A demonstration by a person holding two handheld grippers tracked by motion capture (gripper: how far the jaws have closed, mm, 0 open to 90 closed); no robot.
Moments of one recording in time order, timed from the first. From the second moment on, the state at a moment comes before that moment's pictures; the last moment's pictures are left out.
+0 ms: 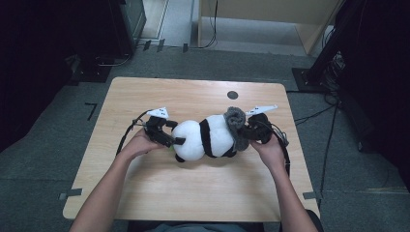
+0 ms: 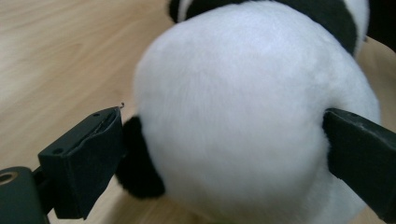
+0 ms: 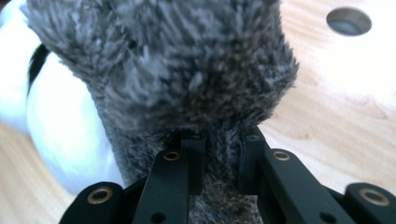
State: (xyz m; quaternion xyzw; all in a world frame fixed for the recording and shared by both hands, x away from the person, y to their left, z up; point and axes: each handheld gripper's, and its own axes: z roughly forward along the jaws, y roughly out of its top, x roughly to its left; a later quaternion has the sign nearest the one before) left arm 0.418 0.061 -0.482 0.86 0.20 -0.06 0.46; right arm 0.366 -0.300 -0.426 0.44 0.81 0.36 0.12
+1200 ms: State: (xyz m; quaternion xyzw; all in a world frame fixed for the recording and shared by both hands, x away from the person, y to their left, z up) left arm 0.379 0.060 -0.443 0.77 0.37 -0.04 0.52; right arm 0.333 -0.277 -0.369 0.41 0.77 0.47 0.13
